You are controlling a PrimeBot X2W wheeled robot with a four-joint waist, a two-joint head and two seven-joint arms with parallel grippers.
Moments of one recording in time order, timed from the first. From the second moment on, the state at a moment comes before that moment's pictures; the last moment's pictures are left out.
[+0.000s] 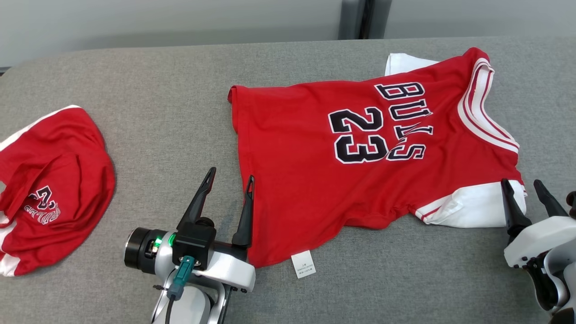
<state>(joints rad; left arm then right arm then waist) -0.22 0.05 -0.37 0.22 -0.12 0.18 -0.26 -0.36 -0.29 0.08 0.64 0.44 0.13 -0.17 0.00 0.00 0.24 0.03</state>
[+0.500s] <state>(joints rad) -0.23 0.05 -0.37 0.22 -0.11 0.18 -0.26 -0.39 -0.34 0.21 0.65 0.54 0.13 -0.20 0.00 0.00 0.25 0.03</state>
